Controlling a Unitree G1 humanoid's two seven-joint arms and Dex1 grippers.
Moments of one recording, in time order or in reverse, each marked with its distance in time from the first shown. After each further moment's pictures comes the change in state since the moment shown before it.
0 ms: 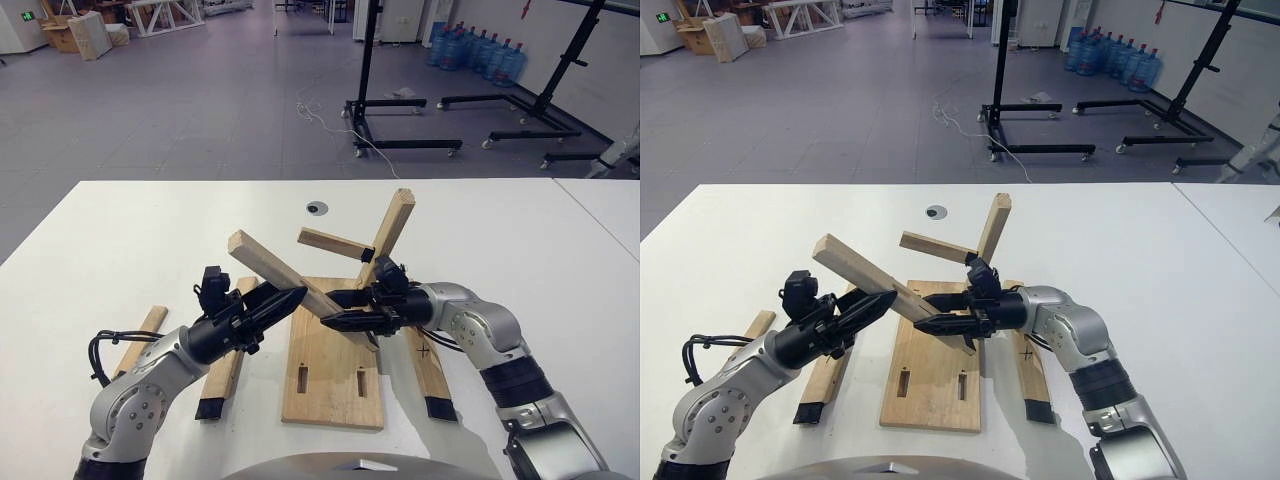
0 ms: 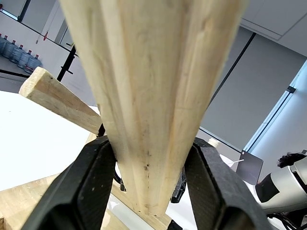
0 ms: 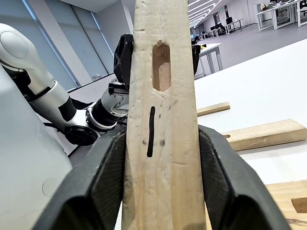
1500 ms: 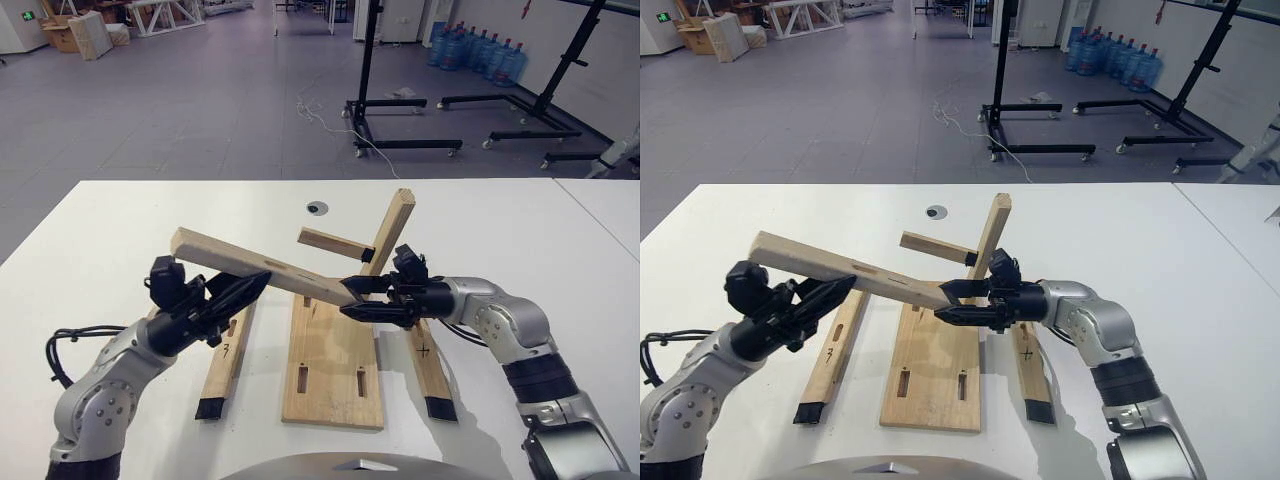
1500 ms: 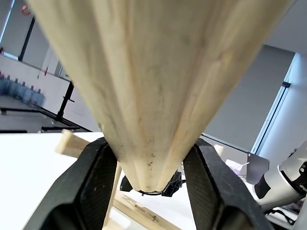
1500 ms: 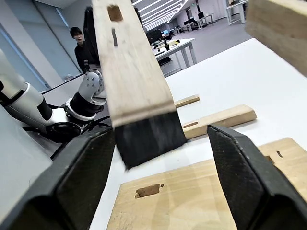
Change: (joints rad) left arm -0.020 0.070 0.203 0.018 -0.057 -0.045 -0.153; right arm 0.008 -0.092 -0.091 -0.016 0.007 0.069 -0.060
